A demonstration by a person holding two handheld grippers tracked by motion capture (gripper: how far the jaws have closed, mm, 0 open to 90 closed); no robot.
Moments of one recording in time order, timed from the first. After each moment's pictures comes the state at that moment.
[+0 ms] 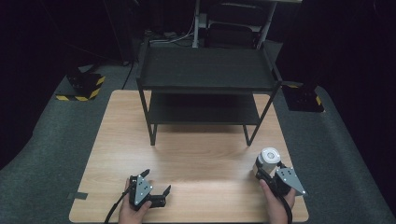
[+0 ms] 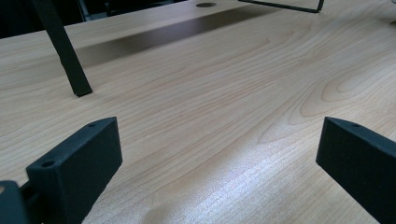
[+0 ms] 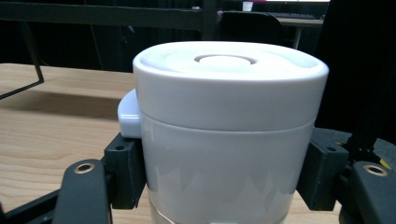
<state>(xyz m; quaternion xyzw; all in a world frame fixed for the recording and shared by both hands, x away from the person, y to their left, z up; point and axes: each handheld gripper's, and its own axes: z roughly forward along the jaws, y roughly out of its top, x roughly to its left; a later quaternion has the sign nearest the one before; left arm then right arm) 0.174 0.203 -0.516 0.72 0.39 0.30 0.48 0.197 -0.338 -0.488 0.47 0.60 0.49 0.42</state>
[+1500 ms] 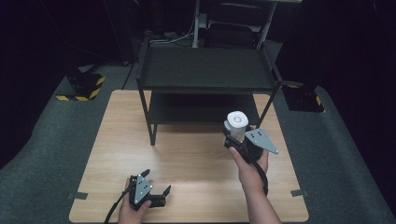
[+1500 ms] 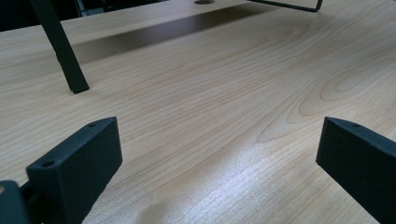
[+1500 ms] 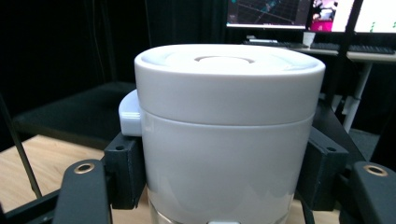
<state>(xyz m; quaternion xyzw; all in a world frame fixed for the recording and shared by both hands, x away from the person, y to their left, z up) 0.177 0.205 -0.514 0.73 0.39 0.29 0.48 0.260 -0.253 -0.382 0.40 0.62 0.56 0.38</state>
